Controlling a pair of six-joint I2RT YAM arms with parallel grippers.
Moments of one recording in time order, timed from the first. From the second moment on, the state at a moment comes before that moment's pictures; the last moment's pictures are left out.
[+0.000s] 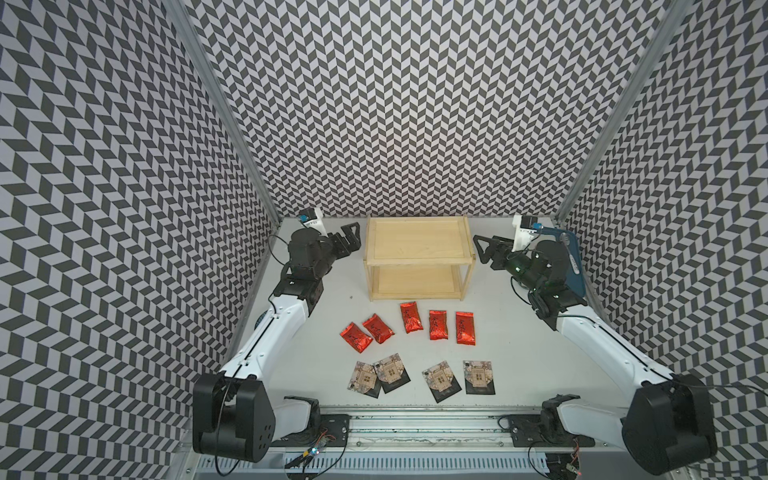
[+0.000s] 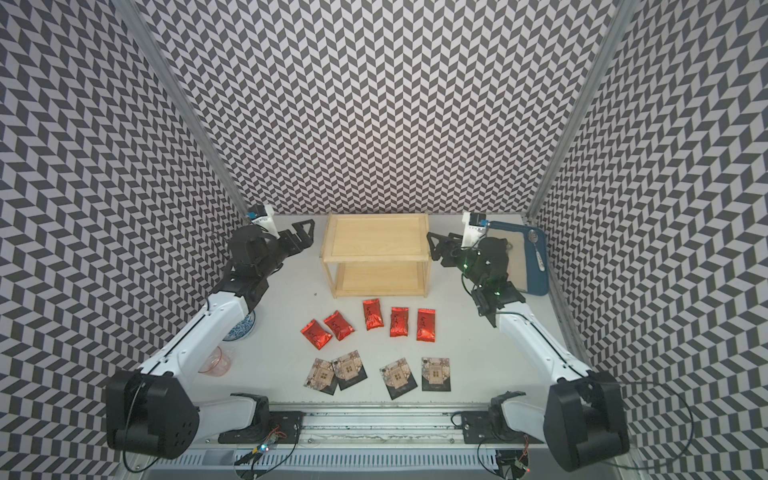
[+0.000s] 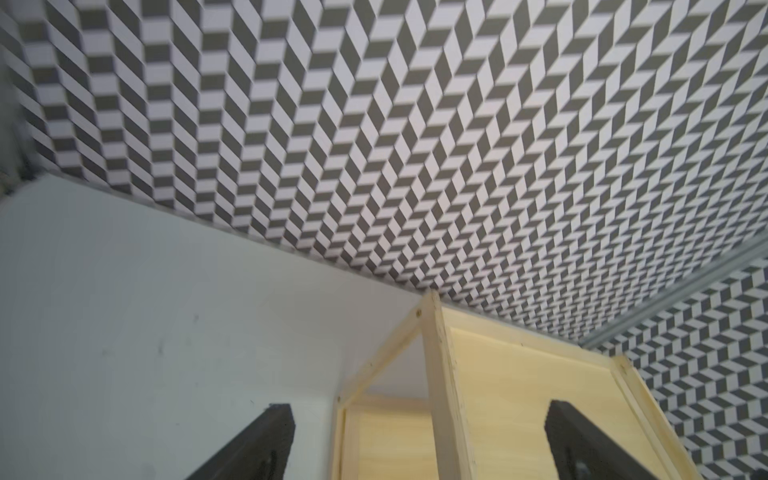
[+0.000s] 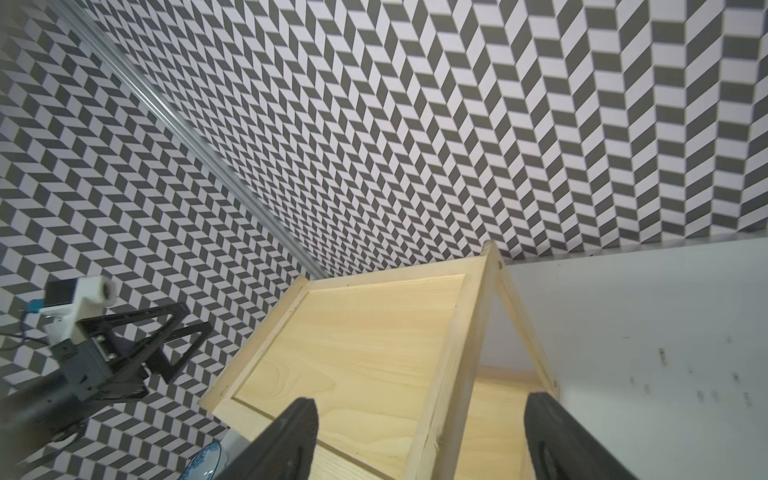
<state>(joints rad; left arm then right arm) -0.16 1.31 0.98 0.07 0.17 -0.53 0.26 1.26 0.84 0.26 -0.31 0.48</state>
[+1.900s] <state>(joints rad) -0.18 1.52 1.17 0.08 0.13 -0.52 0.32 1.64 1.27 0.13 -0.13 0.40</state>
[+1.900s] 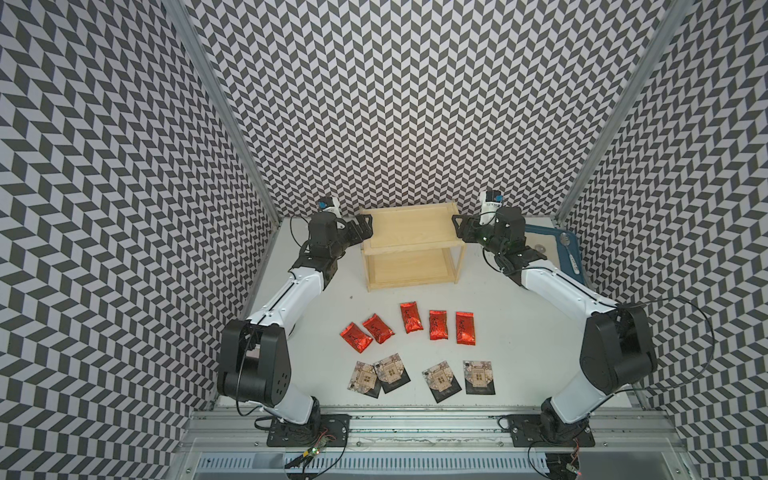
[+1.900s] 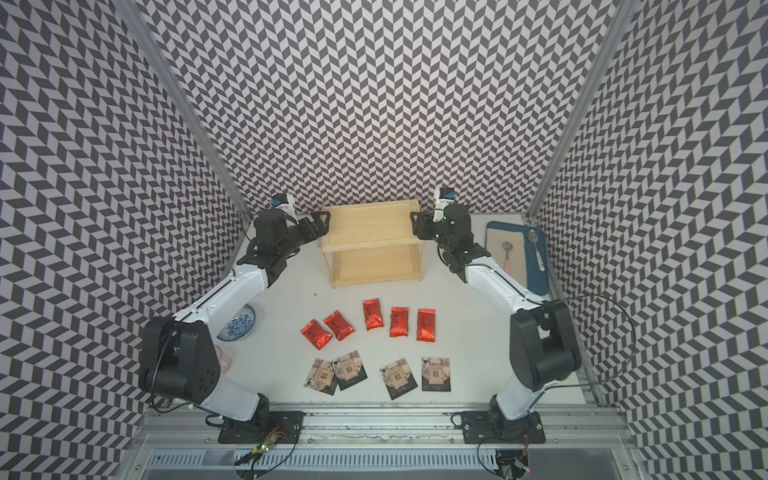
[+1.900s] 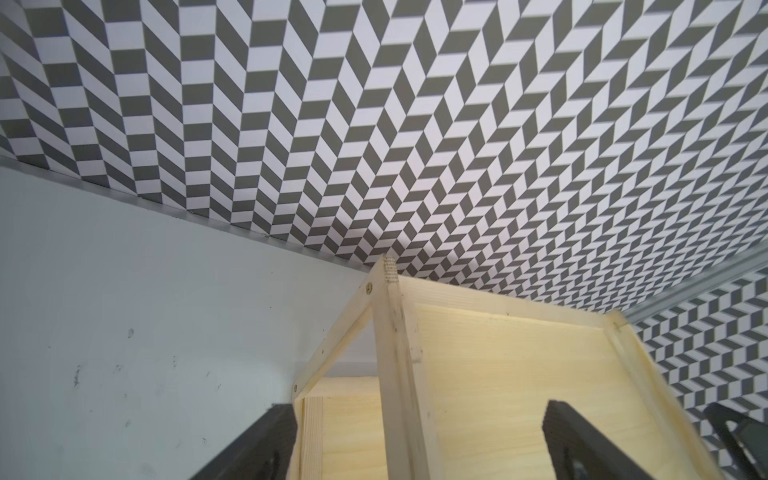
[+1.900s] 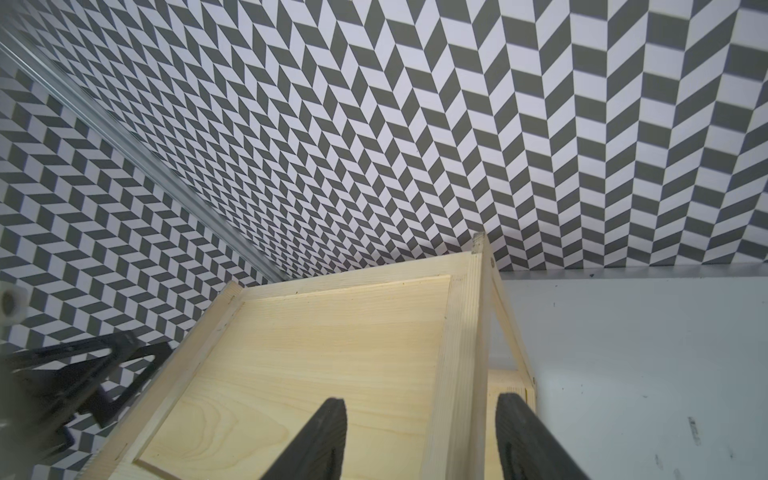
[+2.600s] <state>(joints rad) -0.20 1.09 0.83 -0.19 -0.01 -0.48 0.44 1.28 0.73 -0.26 0.02 0.43</state>
